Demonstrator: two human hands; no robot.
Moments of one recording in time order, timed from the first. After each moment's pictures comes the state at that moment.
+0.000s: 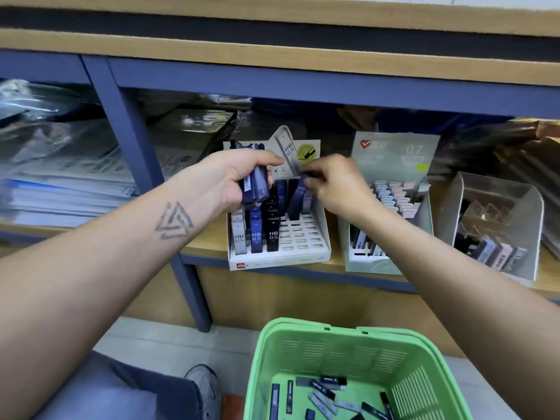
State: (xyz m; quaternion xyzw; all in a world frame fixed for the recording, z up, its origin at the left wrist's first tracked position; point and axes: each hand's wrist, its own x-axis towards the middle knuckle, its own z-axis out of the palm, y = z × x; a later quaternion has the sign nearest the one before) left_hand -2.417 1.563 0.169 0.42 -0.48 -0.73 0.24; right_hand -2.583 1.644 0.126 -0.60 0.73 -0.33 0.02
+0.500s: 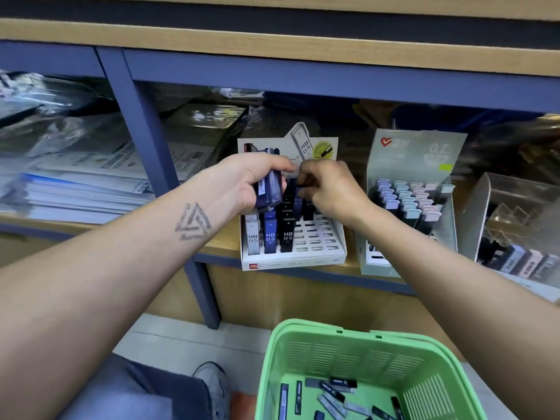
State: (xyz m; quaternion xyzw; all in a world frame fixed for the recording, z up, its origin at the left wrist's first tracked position) left_hand -2.416 1.552 0.158 0.45 -0.48 -0.72 0.22; right_hand -2.566 1.617 0.115 -0.63 0.71 -0.31 0.04
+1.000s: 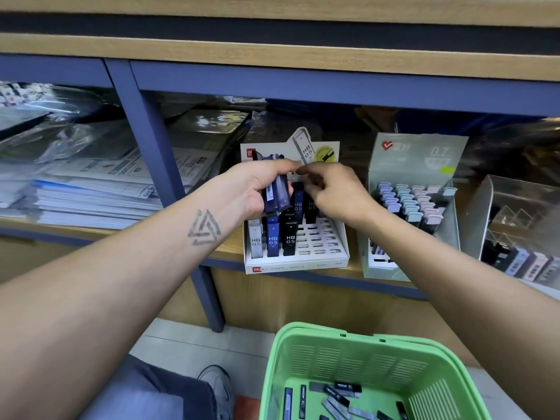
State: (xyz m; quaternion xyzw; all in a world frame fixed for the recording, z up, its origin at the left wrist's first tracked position) left_hand -2.423 1.557 0.154 0.44 -0.46 -0.73 0.24; right_hand -2.568 1.617 0.113 -0.60 0.72 -0.33 0.09
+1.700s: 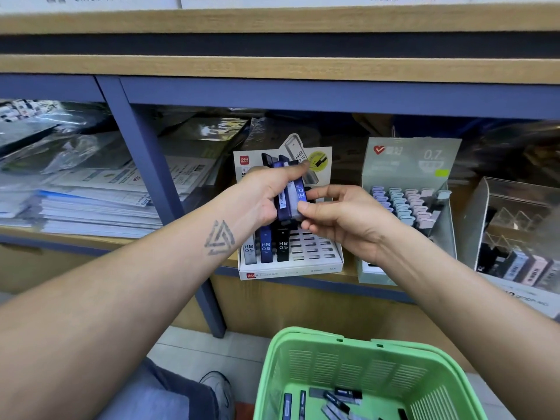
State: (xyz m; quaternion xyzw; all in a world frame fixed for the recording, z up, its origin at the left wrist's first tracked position) left_hand -2.451 1.567 0.151 0.41 -0.45 -0.74 0.28; right_hand -2.550 1.682 0.134 -0.33 0.54 -0.58 0.51
